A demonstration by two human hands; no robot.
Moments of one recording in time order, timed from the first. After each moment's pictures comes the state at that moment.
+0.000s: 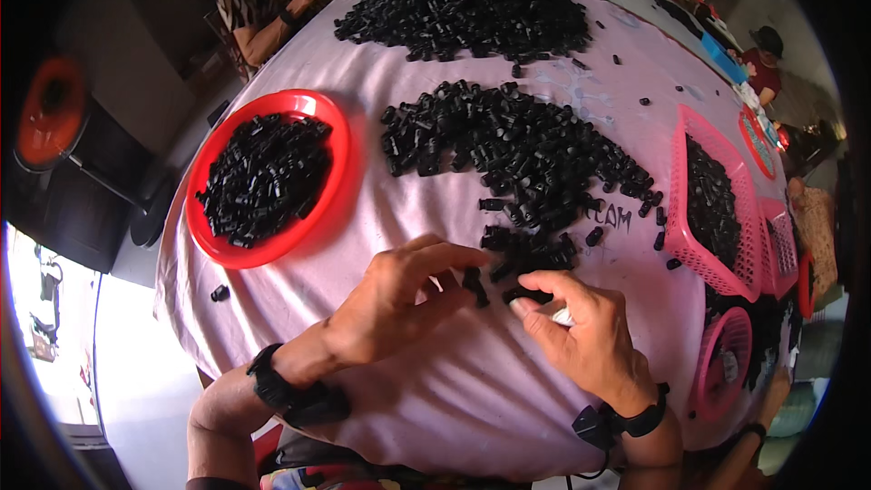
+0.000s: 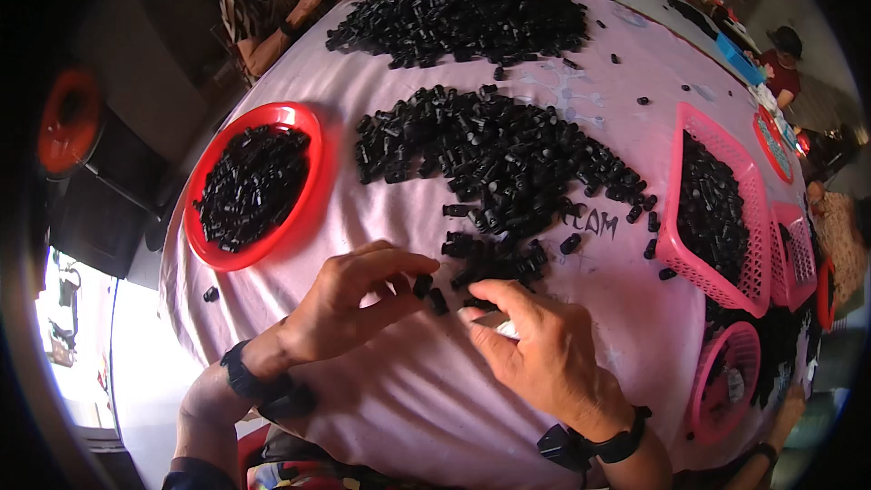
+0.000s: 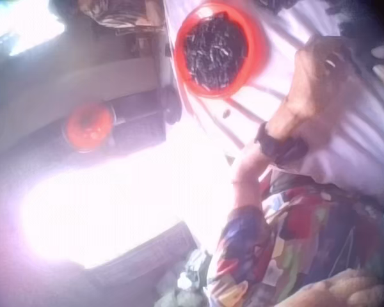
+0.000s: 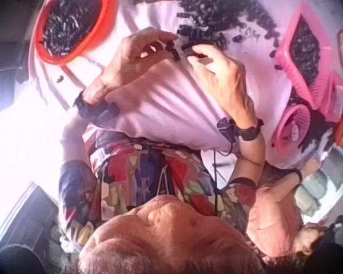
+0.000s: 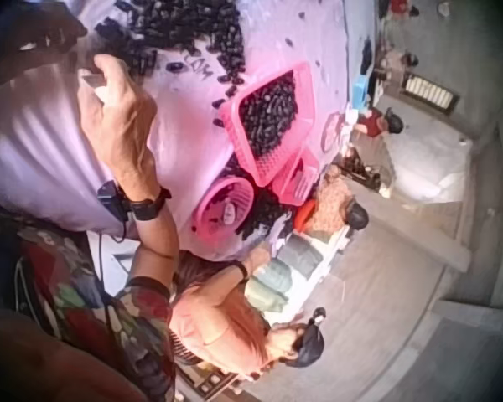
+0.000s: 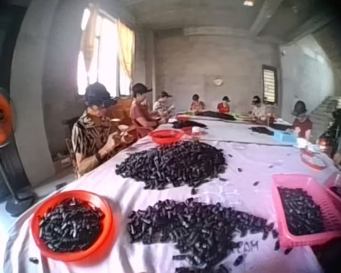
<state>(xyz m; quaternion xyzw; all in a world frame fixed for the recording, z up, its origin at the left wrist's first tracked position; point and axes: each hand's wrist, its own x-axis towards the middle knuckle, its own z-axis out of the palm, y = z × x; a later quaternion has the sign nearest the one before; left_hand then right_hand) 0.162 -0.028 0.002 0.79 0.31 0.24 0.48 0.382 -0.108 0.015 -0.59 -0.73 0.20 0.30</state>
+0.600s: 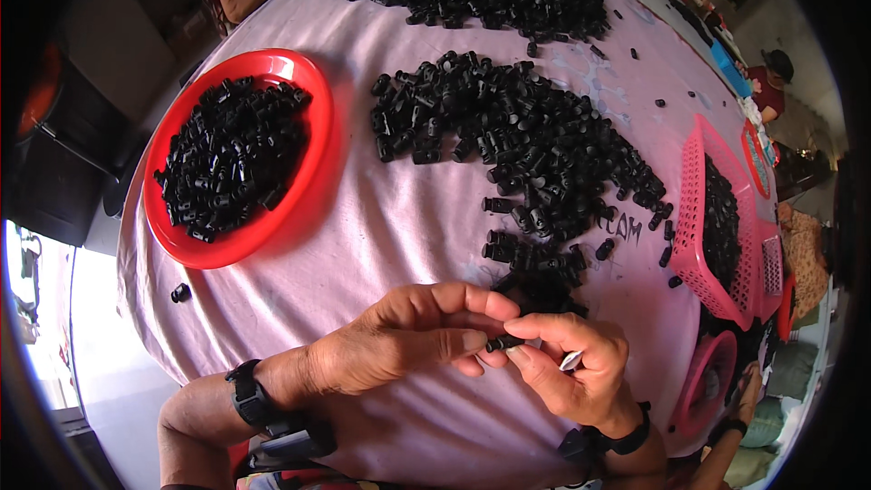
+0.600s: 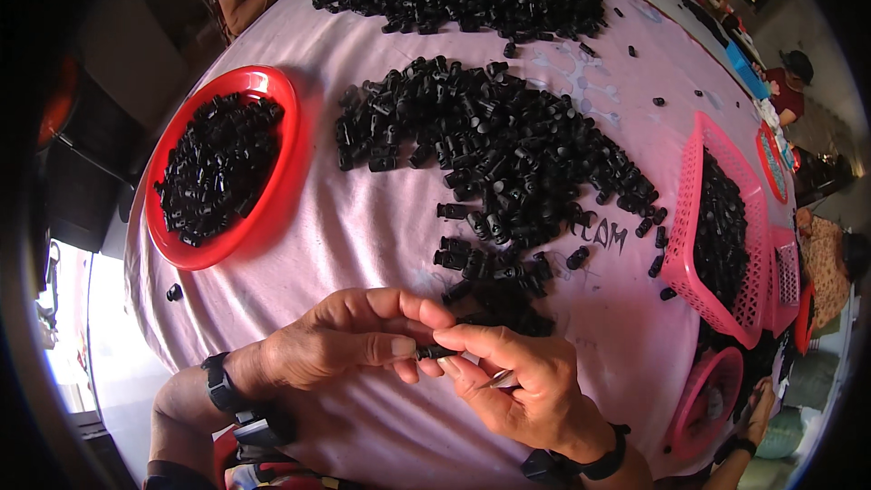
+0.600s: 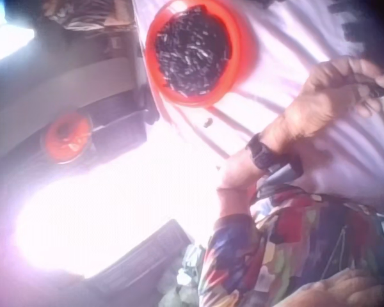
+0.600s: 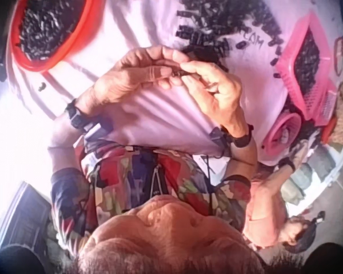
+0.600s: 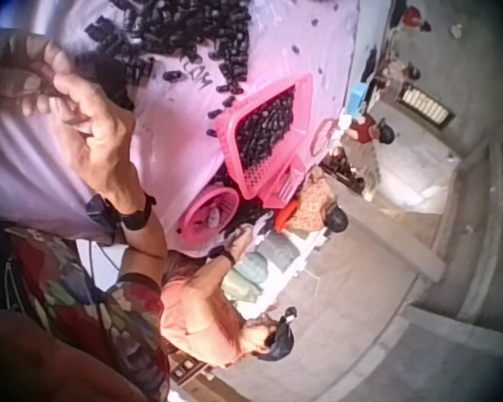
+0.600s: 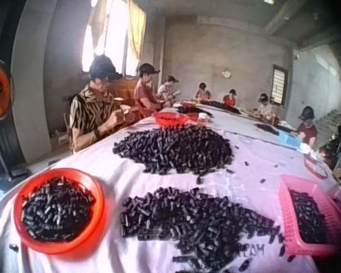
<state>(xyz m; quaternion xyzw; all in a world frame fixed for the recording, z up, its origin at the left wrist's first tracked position) 0.159 -0.032 -0.023 0.35 0.19 0.16 0.90 0.368 -0.103 0.007 -0.51 -0.68 0.33 0.41</state>
